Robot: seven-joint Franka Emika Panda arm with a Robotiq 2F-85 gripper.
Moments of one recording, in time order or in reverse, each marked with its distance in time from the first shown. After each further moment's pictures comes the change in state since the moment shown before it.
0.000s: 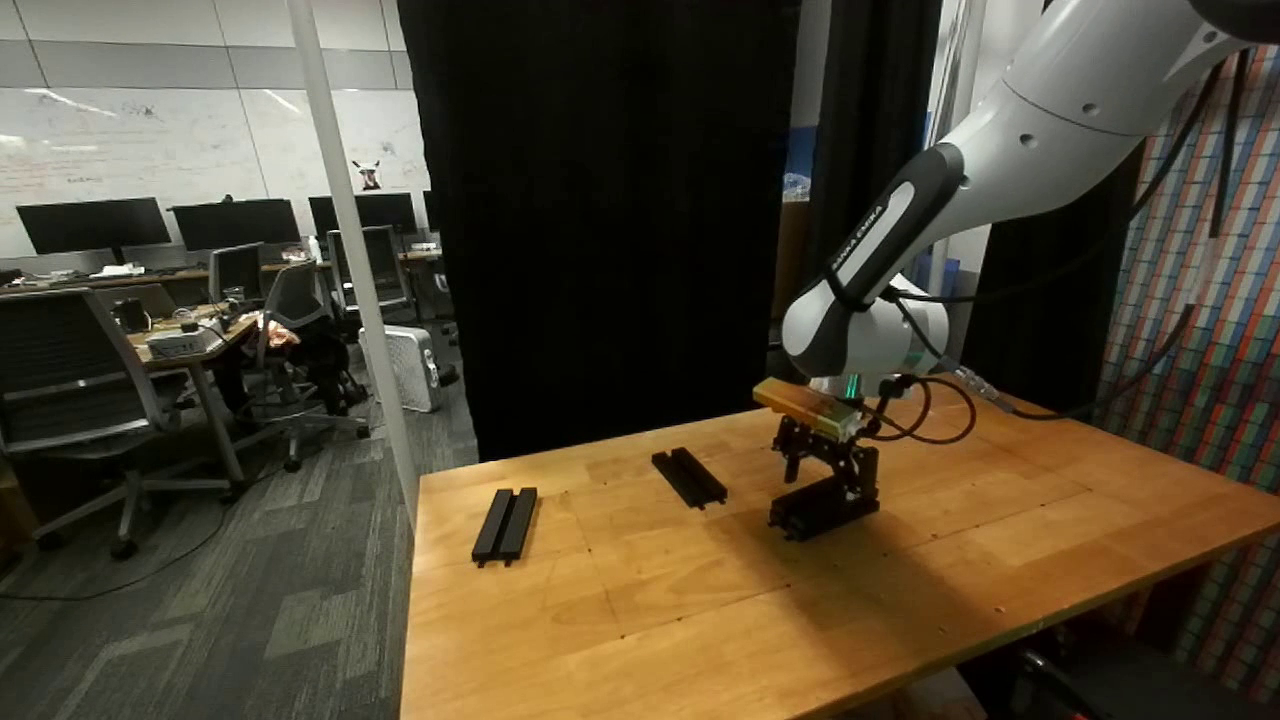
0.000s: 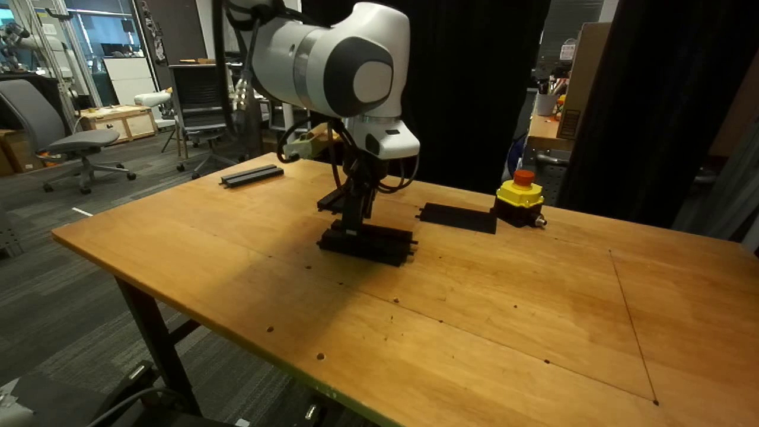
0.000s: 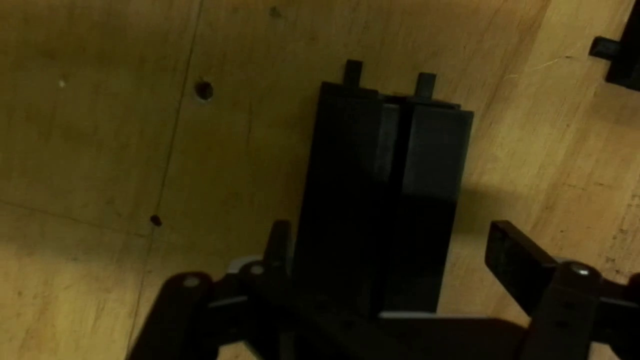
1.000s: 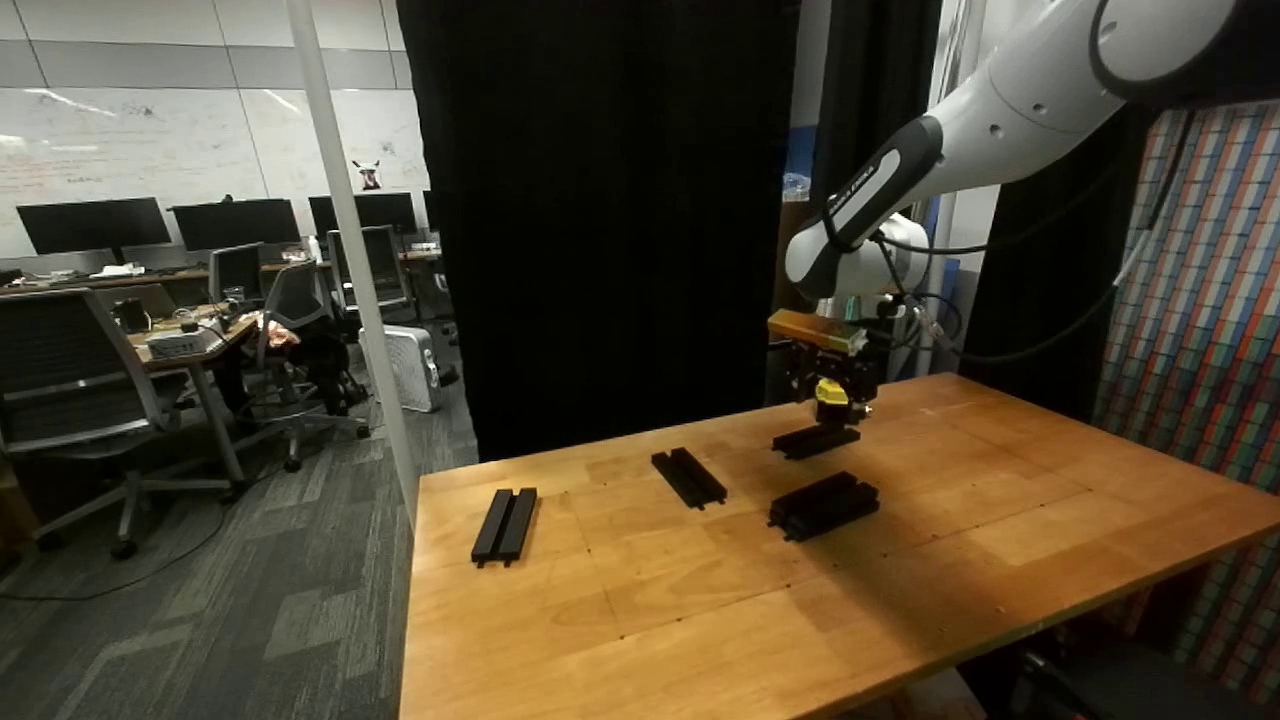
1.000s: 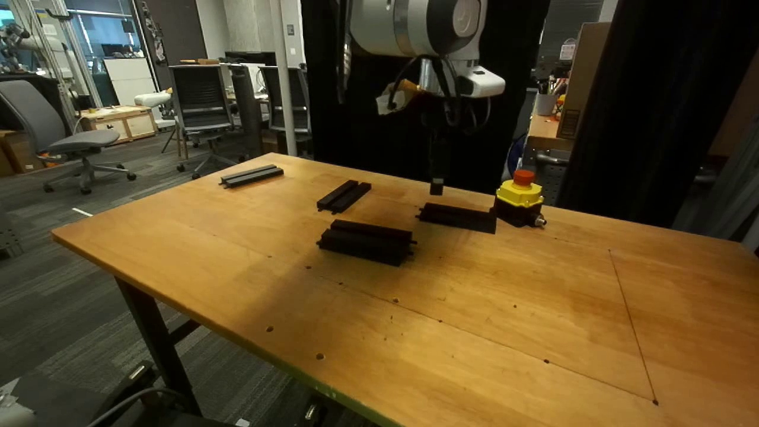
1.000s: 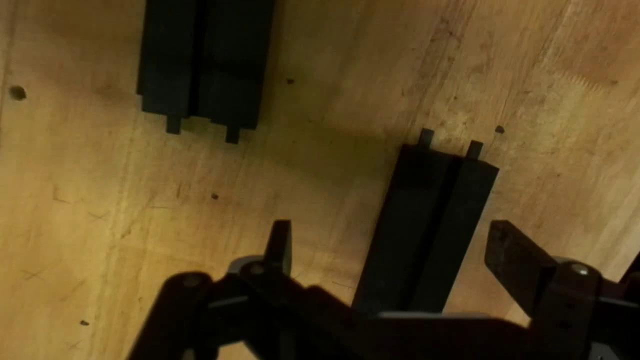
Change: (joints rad) arm -0.108 0.143 -0.066 0.418 -0.121 -0.238 -0.114
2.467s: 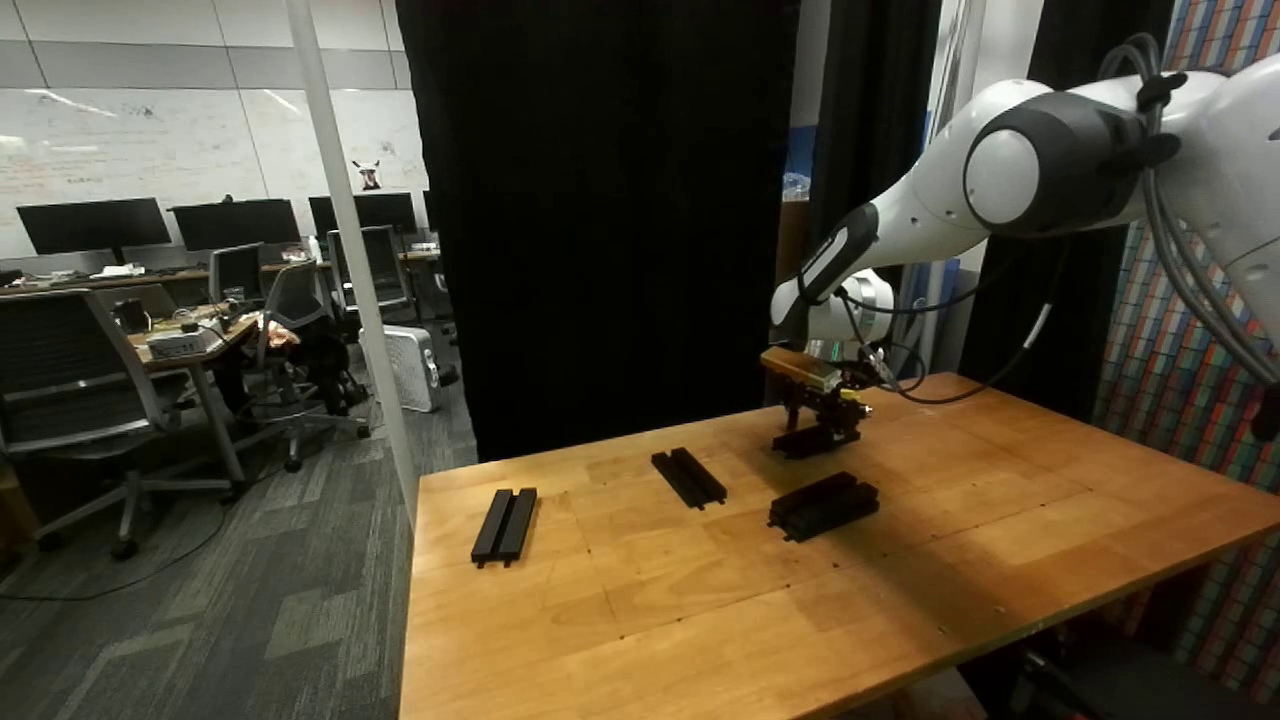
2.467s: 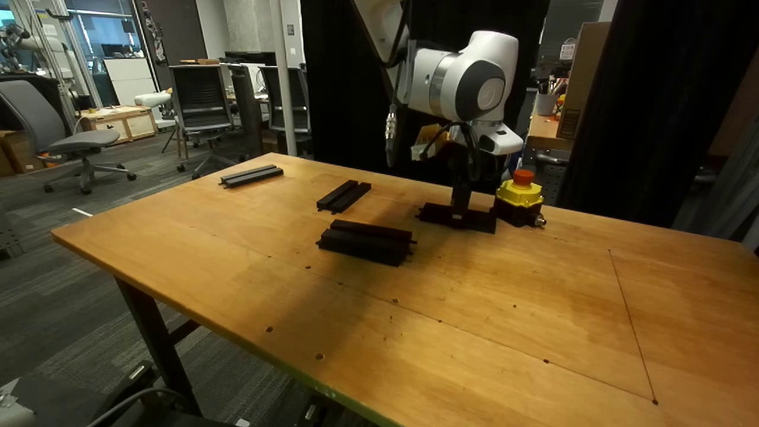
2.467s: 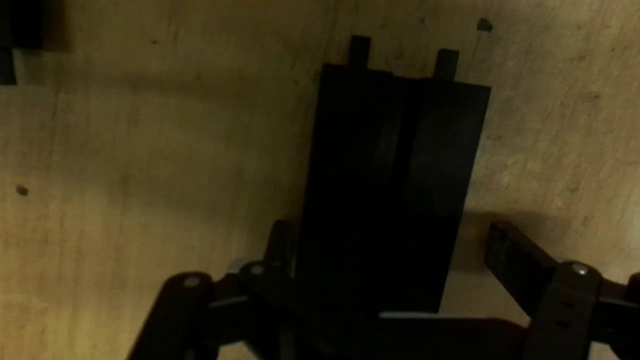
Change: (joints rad) arm -0.066 0.353 0.000 0.317 0.150 -0.001 -0.033
